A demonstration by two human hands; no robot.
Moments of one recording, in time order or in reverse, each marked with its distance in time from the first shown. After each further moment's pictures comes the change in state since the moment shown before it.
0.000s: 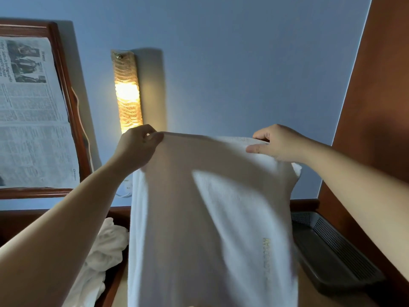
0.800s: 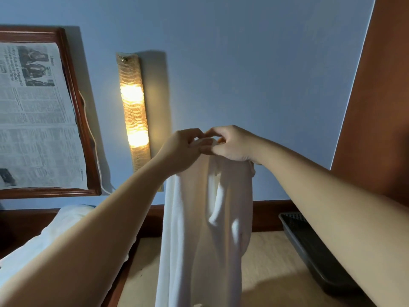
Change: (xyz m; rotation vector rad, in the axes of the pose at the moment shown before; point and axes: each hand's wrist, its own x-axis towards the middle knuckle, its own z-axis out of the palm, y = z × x) left_hand -0.023 0.064 0.042 -0.104 -0.232 0.174; right_hand 0.023 -0.090 0.044 0.300 -0.062 -0.044
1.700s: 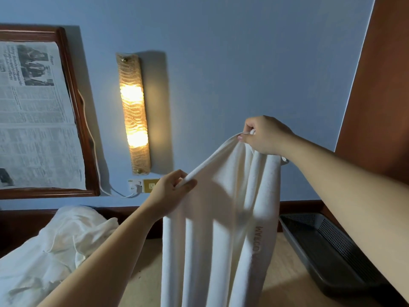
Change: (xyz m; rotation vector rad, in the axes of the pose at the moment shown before) left_hand -0.076 -0.074 0.035 -0.130 -0.042 -0.206; right_hand -0.005 0.045 -0.046 -0.417 0.288 0.123
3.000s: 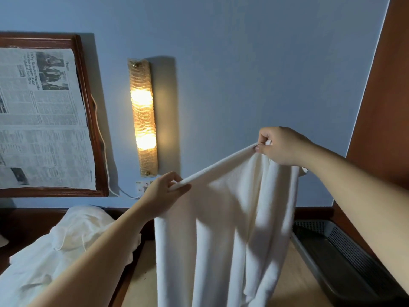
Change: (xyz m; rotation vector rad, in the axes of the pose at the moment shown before) left_hand 0.008 -0.021 -0.028 0.055 0.007 -0.020; right_hand -0.010 0.018 -0.007 -0.015 -0.060 -0.016
